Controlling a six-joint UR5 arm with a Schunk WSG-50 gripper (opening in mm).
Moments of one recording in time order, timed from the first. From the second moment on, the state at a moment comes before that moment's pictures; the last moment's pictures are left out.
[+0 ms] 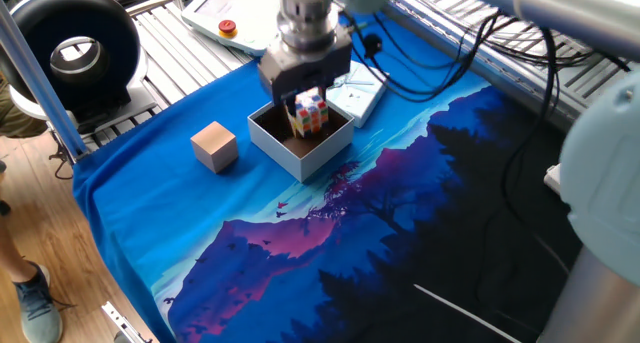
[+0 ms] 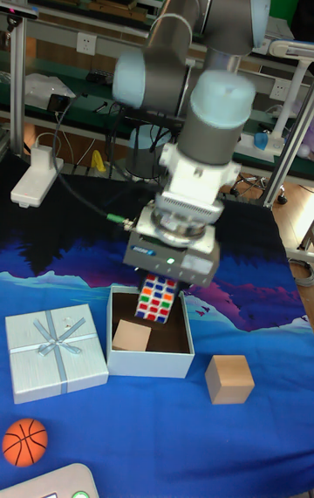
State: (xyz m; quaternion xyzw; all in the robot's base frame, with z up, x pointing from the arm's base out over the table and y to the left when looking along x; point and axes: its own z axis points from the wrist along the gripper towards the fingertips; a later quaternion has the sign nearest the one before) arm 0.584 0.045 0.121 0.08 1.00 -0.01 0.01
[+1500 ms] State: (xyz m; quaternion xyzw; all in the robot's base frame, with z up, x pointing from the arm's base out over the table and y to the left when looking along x) arm 0.533 0.147 0.055 0.14 0.99 0.02 0.02
